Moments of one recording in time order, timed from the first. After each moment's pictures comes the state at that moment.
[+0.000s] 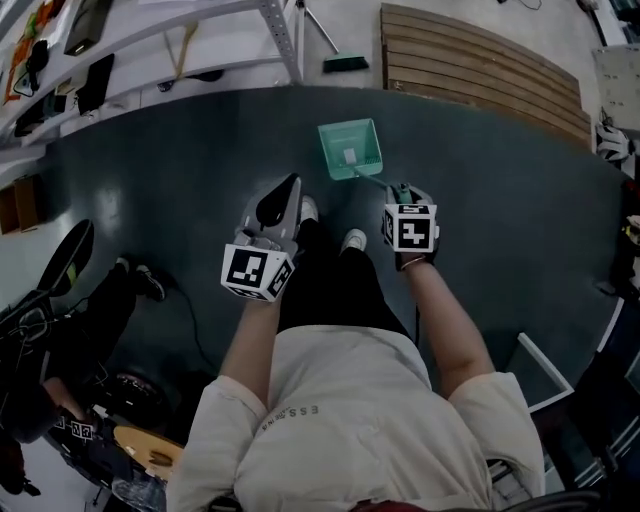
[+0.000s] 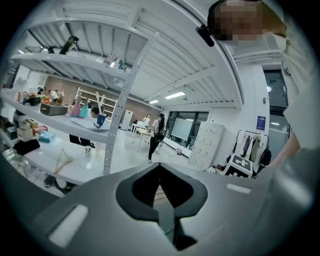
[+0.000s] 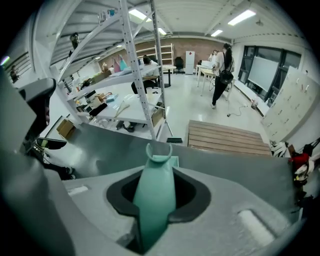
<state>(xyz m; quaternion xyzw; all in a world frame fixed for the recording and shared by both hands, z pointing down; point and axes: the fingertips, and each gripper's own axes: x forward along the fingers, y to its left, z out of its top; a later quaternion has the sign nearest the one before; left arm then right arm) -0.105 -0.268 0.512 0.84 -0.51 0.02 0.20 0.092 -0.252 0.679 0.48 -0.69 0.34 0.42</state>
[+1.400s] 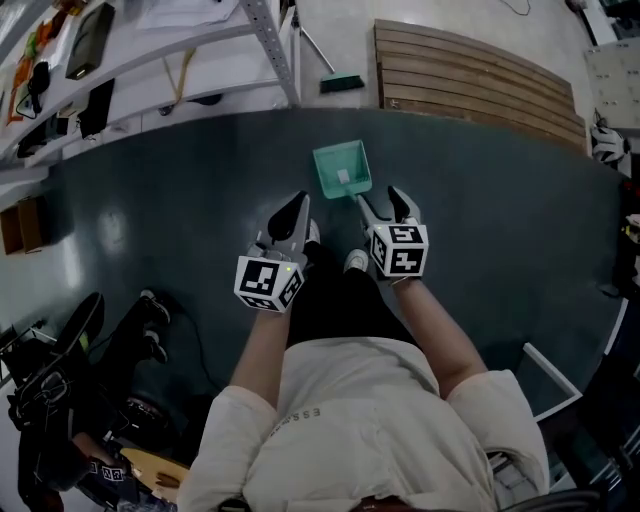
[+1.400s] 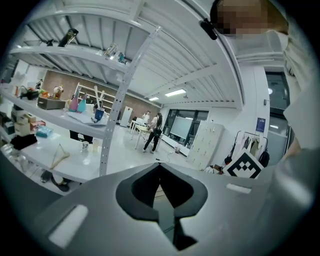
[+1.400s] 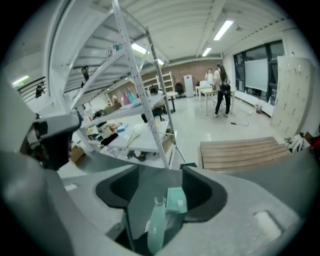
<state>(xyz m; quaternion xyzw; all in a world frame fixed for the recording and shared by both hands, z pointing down) -0.091 -0.278 0.533 0.84 -0.50 0.03 0.22 0.042 -0.284 0.646 0.50 -0.76 0.31 0.26</state>
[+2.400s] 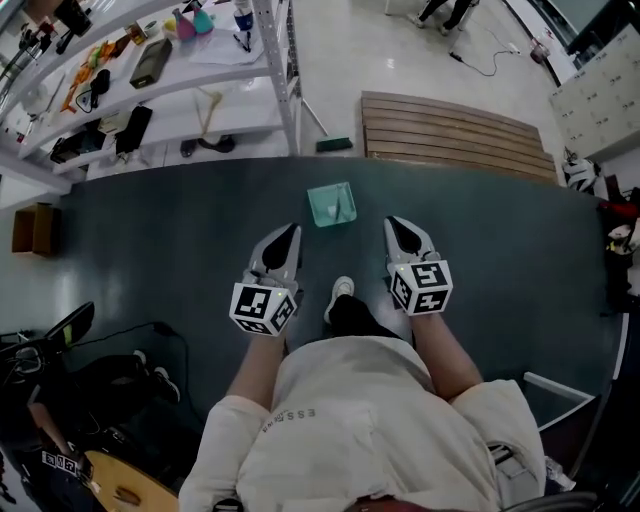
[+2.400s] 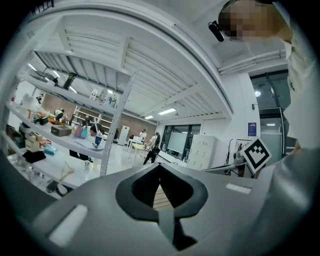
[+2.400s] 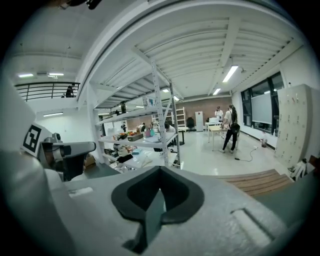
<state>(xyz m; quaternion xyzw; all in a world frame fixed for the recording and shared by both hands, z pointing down) -0.063 -0.064 0.400 0.84 -0.51 -0.04 0.14 0.109 -0.094 0.440 0.50 -0.84 0.15 0.14</state>
